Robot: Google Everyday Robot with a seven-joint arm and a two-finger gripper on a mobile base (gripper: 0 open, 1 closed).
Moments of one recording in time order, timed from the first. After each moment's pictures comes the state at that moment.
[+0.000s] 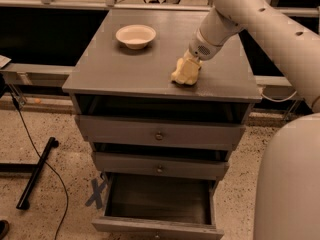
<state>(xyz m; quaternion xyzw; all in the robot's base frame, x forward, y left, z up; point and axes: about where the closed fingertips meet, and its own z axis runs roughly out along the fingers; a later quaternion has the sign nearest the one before) 0.713 -0.091 0.834 -0.58 0.78 0.07 0.24</state>
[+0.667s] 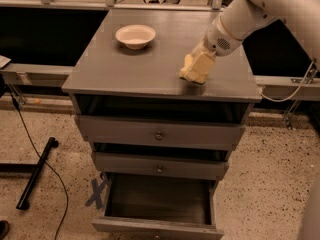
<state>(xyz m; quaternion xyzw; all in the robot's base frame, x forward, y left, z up) 0.661 -0.106 0.883 -0.58 0.76 0.11 0.27</state>
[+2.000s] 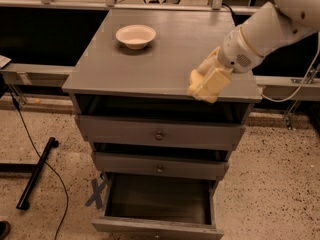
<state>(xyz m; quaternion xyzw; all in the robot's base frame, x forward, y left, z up) 0.575 -0.115 0.894 -0.59 0.74 0.15 0.27</state>
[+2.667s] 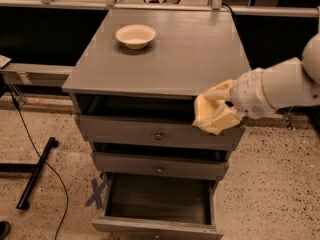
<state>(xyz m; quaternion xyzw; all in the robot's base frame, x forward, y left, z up) 0.515 -0.125 0.855 -0.59 0.70 0.13 0.37</state>
